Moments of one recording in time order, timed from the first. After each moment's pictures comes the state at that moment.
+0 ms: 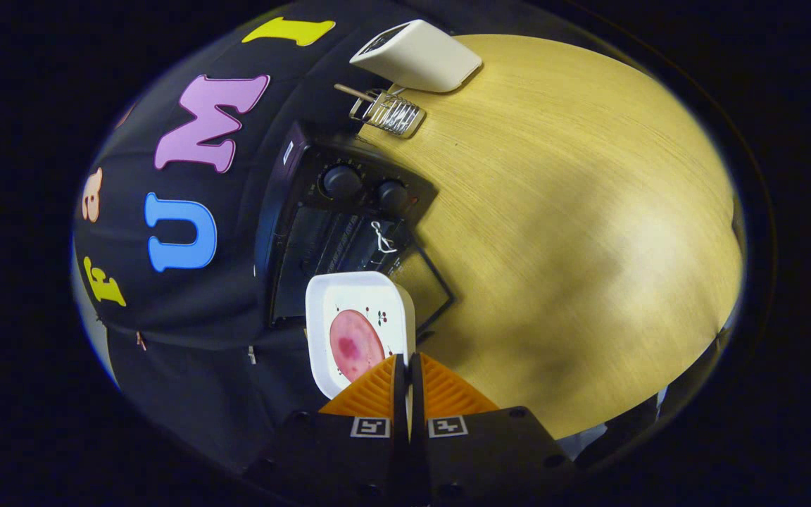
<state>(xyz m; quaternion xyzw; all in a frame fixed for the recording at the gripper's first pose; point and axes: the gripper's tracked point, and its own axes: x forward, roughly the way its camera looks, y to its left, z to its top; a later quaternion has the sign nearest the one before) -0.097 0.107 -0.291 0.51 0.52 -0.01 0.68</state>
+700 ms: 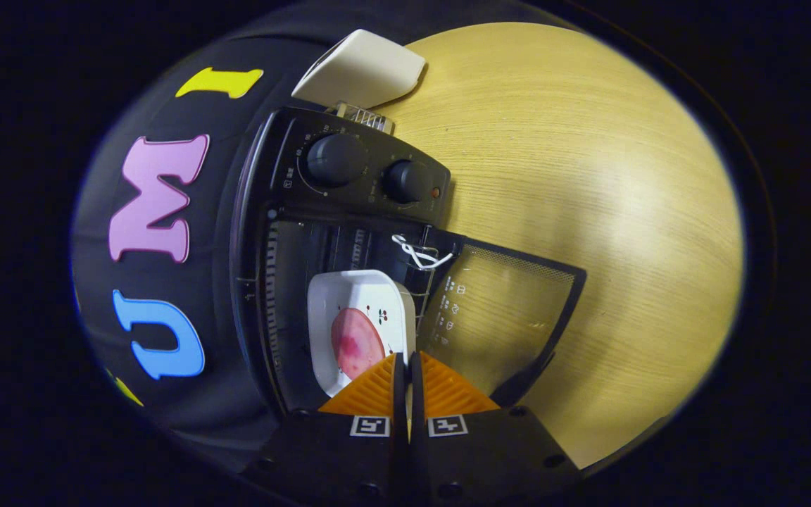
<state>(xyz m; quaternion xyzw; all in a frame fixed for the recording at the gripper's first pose) 0.013 0.180 -0.335 0.61 0.41 -0.22 0.64</state>
